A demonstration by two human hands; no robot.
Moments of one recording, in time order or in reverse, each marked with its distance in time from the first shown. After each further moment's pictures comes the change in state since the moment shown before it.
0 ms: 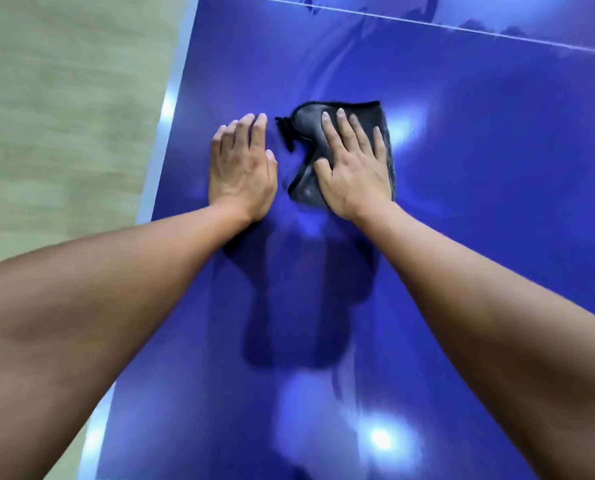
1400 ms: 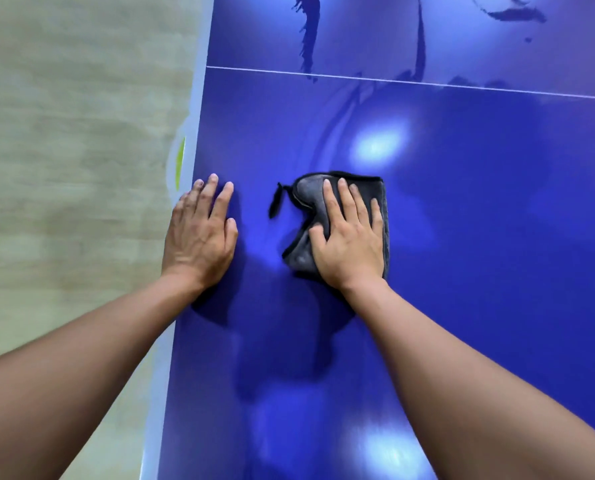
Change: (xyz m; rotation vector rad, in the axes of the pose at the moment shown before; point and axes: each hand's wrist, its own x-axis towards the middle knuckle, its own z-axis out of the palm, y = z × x) left_hand 0.024 -0.096 -0.015 -0.013 -0.111 0.094; right_hand 0.010 -0.040 0.015 0.073 0.123 0.181
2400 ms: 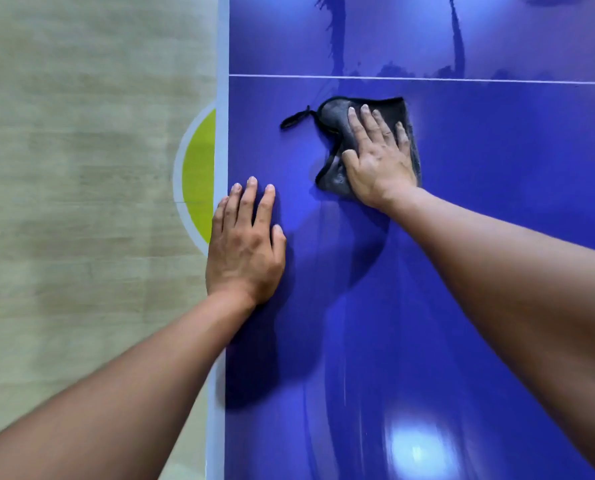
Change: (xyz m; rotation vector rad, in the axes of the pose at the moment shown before) left_hand 0.021 -0.007 0.008 -0.069 0.099 0.011; right_hand 0.146 -0.026 -0.004 -0.082 -0.117 -0.026
